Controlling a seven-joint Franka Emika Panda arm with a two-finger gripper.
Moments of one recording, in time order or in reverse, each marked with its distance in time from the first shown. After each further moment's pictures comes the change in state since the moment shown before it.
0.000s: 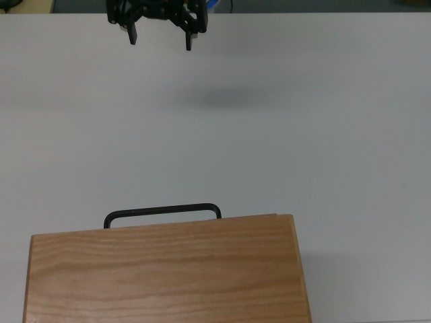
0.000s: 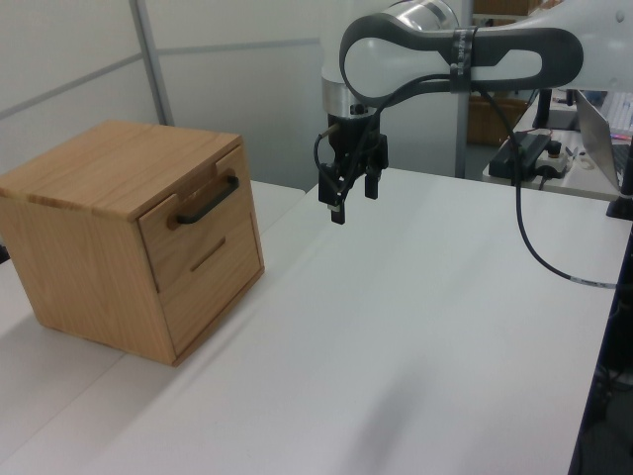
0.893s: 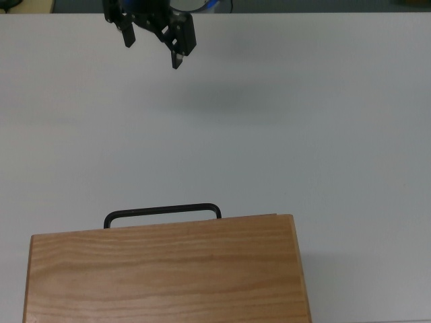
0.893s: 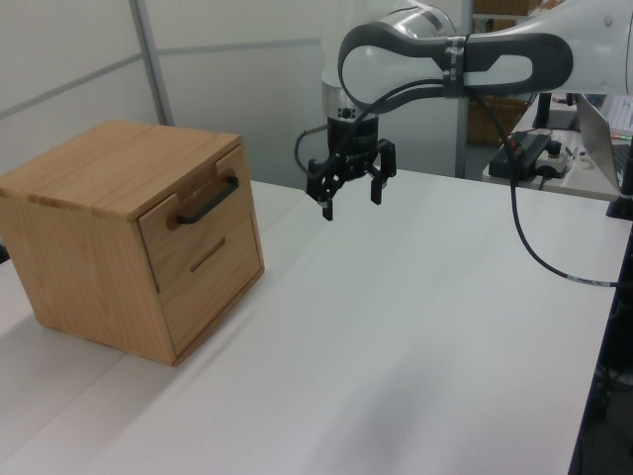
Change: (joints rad) arm -0.013 0.025 -0.009 -0.004 0.004 0.067 0.426
